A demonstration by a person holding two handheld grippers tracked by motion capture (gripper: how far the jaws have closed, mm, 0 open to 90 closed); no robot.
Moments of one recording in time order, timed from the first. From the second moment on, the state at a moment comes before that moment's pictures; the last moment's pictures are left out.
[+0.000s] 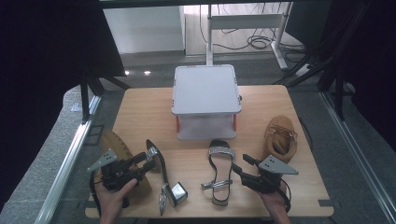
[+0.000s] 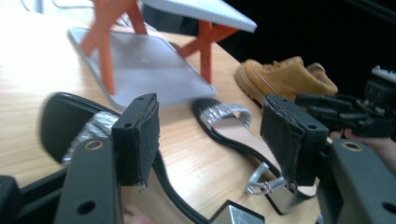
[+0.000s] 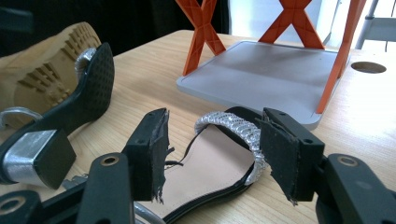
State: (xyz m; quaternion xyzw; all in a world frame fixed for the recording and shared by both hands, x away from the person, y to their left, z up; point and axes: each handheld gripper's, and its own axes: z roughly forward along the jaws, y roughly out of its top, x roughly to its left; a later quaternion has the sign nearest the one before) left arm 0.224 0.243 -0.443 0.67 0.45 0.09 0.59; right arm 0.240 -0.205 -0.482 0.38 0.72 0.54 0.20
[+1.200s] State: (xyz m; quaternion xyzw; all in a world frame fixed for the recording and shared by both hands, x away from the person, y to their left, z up) left arm 0.209 0.235 -0.447 0.71 0.47 0.13 0.51; right arm 0.232 -0.203 -0.487 0.40 0.73 0.52 0.19
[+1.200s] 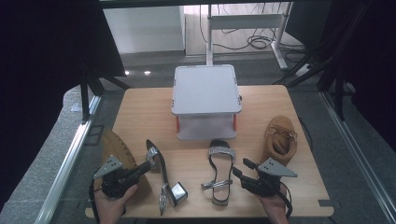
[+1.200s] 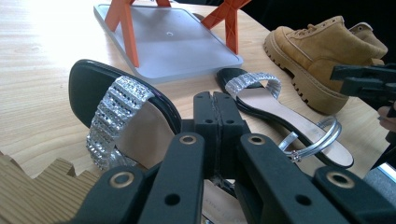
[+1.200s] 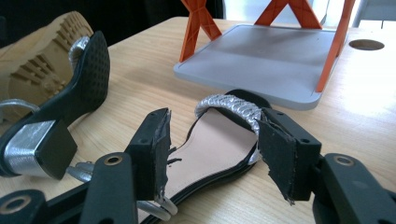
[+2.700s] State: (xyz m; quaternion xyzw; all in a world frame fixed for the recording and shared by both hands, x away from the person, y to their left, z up) left arm 0.214 0.190 -0.490 0.77 0.47 0.13 0.40; right arm 0.231 -0.194 -0.498 0.39 0.75 0.49 0.20
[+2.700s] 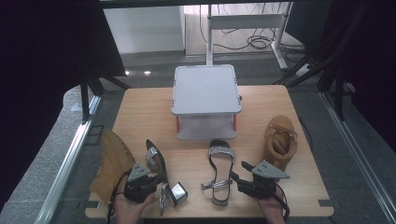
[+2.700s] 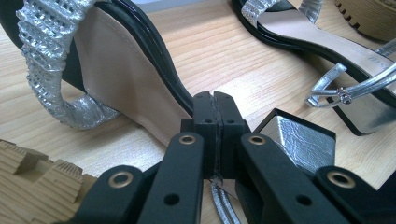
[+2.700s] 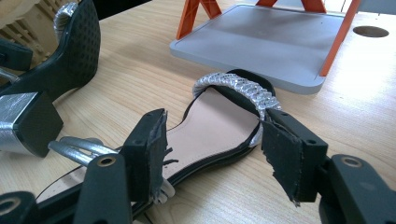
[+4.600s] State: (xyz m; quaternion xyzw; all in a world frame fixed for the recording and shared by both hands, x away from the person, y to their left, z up) left arm 0.247 0.155 -0.476 0.77 0.44 0.10 0.46; right arm 0.232 -0.191 -0.492 0.38 0.77 0.48 0.19
